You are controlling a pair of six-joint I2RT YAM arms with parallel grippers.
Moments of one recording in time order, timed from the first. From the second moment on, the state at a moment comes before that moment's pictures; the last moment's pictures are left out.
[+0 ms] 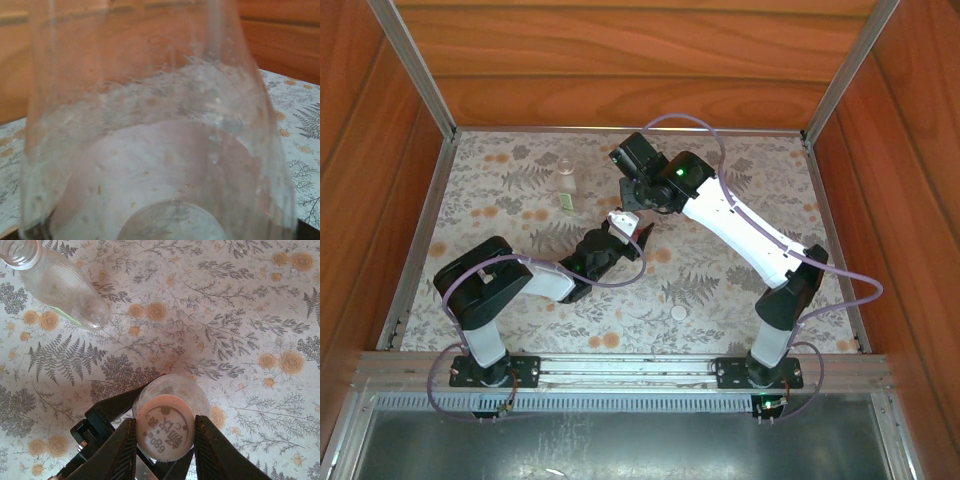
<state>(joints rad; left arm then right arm) -0.89 1.76 0.63 0.99 -0.21 0.00 0.90 1.78 1.95 -1.19 0.30 0.56</state>
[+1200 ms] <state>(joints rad) -0.84 1.73 0.64 0.94 0.01 0.06 0.89 1.60 1.83 -1.16 0.19 0.27</state>
